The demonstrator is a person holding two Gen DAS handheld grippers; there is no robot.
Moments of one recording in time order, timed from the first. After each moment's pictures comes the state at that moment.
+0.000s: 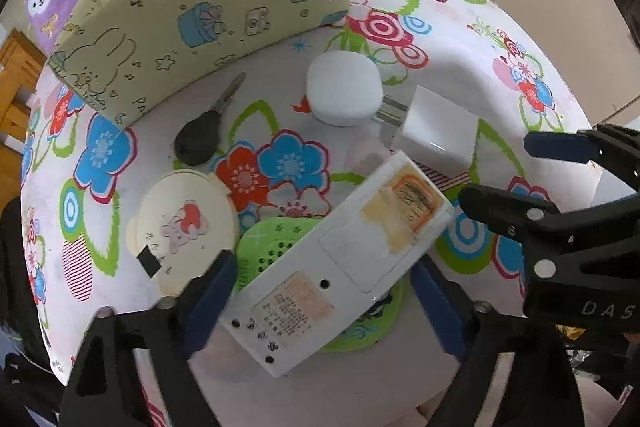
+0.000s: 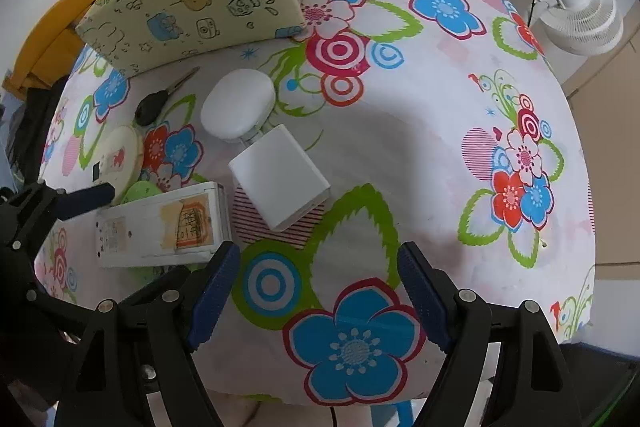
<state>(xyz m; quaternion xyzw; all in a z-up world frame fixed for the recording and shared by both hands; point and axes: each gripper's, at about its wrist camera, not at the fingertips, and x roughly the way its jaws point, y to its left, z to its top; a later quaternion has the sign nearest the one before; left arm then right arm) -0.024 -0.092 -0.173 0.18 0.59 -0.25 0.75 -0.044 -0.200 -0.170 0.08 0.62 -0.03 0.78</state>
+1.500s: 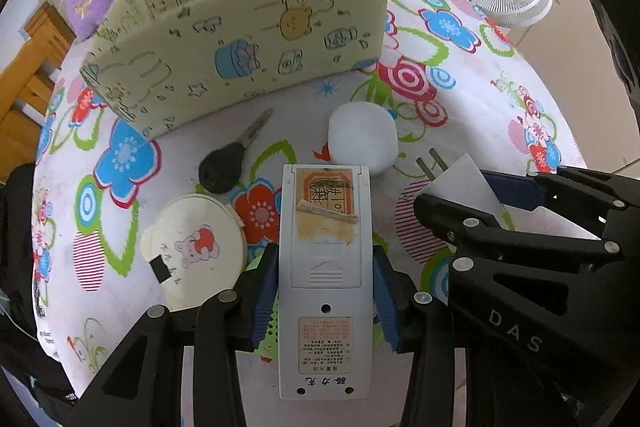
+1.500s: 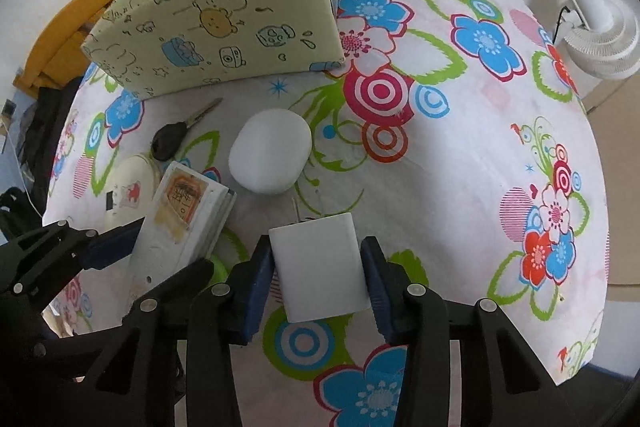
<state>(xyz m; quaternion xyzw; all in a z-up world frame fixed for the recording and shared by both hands) -0.002 -0.094 -0.147 0.13 0.59 -0.20 0.78 0.007 -0.185 -0.169 0.08 0.61 0.00 0.79</state>
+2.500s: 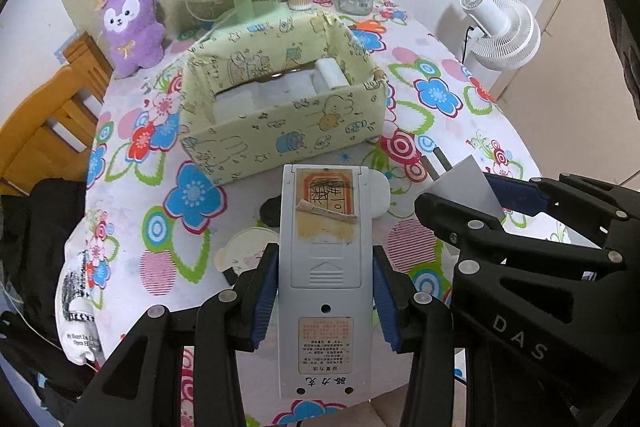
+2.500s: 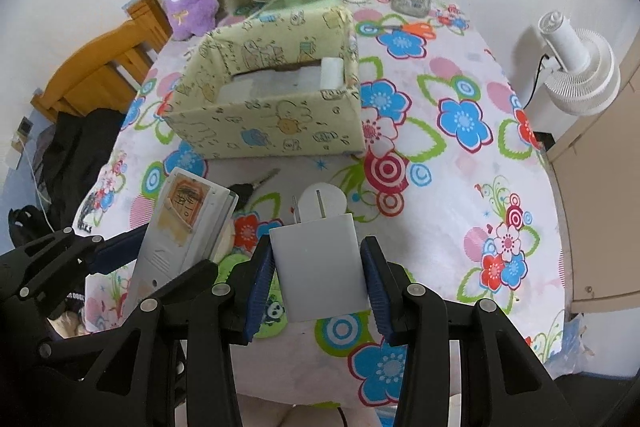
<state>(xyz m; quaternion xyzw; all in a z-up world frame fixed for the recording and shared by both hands) -0.012 -0.068 -0.059 0.12 0.54 -0.19 0.81 -0.017 -0.162 -0.067 0.07 0.55 -0.01 0.83</state>
